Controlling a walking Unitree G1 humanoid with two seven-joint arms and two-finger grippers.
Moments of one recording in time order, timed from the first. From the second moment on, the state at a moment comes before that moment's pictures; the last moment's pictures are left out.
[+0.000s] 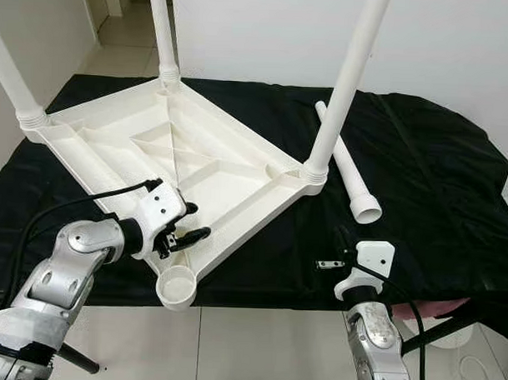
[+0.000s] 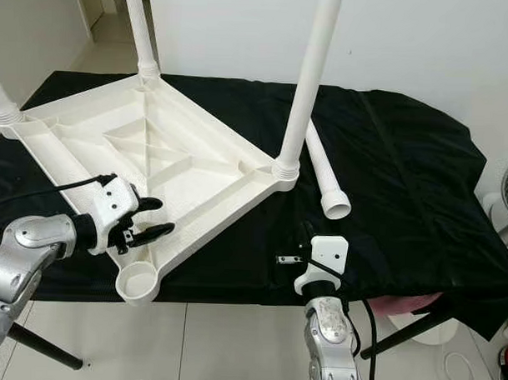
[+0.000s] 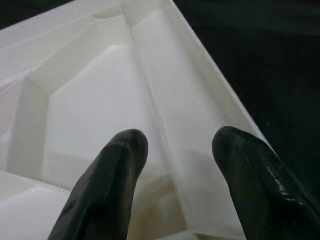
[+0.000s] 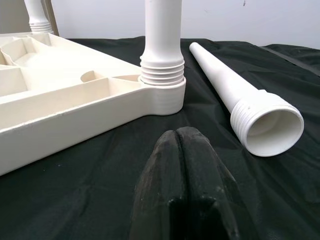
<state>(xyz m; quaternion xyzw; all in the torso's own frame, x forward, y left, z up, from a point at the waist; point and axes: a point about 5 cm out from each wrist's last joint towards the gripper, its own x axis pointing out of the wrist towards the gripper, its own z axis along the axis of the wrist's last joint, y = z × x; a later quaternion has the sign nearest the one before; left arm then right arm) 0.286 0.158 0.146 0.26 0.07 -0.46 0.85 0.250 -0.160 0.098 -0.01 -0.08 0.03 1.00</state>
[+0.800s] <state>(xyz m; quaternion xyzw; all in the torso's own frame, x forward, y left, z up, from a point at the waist) 0.277 0.096 0.126 0.27 0.03 -0.48 0.84 0.251 -0.164 0.099 -0.02 -0.08 0.03 1.00</state>
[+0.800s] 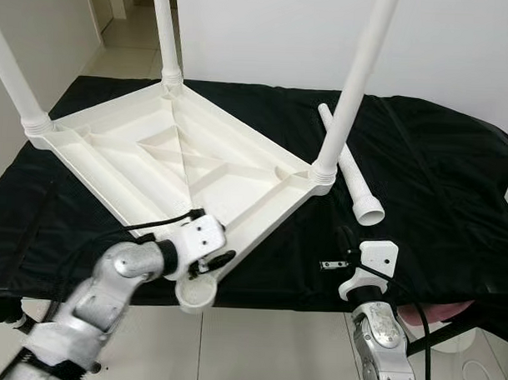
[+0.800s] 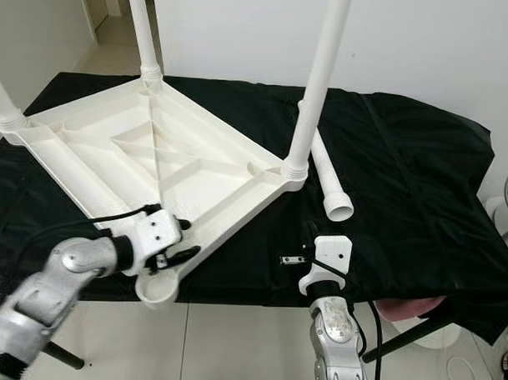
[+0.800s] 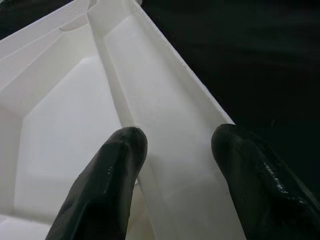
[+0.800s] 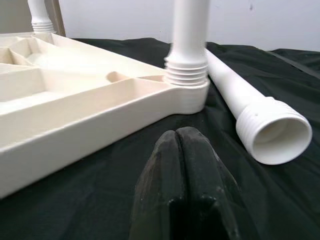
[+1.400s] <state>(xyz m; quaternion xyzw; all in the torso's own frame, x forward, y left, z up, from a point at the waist) 0.283 0.100 0.184 0.12 -0.07 -0.50 0.85 0.252 -0.160 0.098 -0.01 -0.08 0.04 1.00</state>
